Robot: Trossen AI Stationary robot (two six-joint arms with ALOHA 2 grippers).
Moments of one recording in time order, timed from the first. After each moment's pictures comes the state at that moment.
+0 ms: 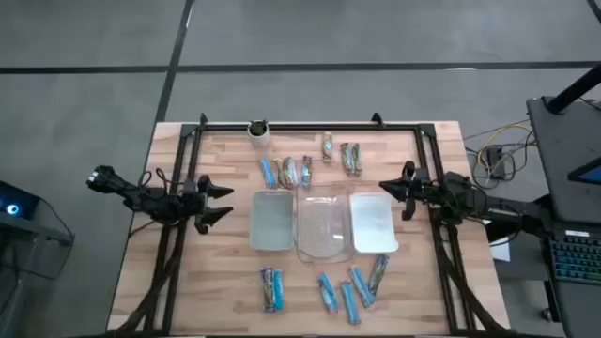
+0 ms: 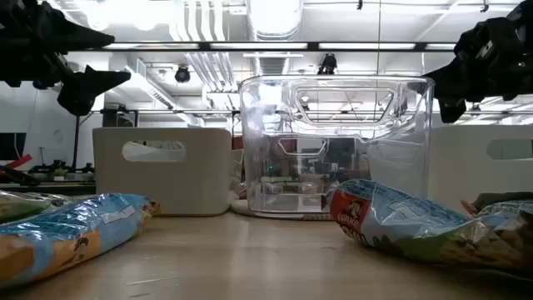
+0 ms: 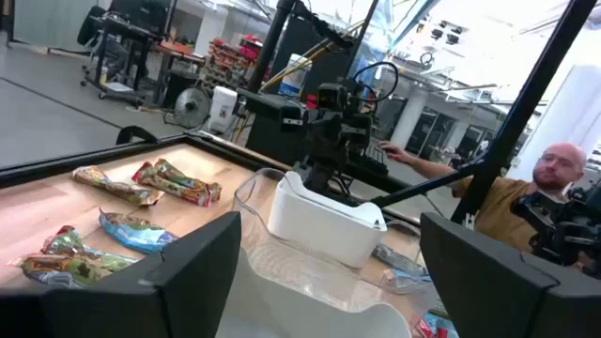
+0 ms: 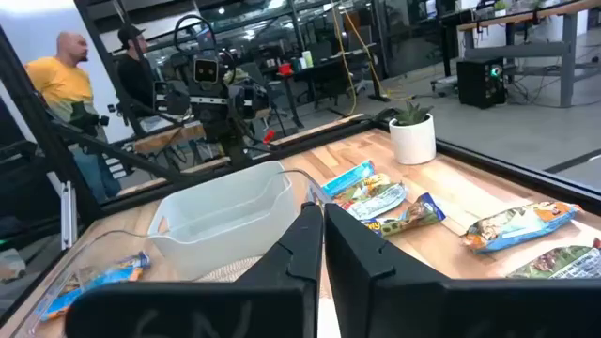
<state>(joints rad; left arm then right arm) -0.42 0.00 0.01 0.09 -0.59 -0.32 -0.20 0.05 0.01 0.04 0.00 0.29</state>
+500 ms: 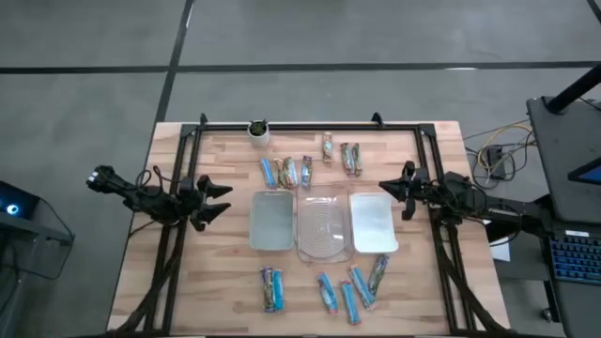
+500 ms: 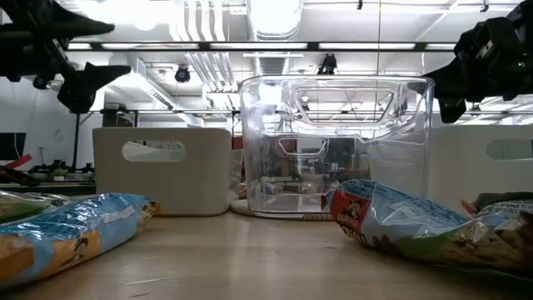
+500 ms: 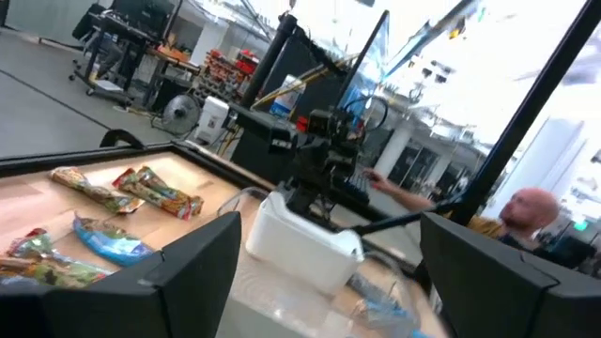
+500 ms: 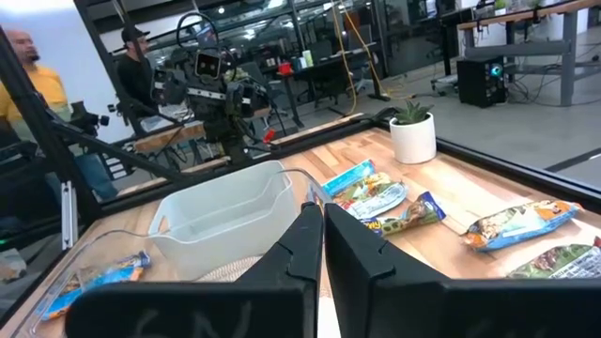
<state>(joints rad) -0.42 0.00 0.01 0.17 -0.60 -0.40 -0.20 0.05 0.01 0.04 0.00 0.30</state>
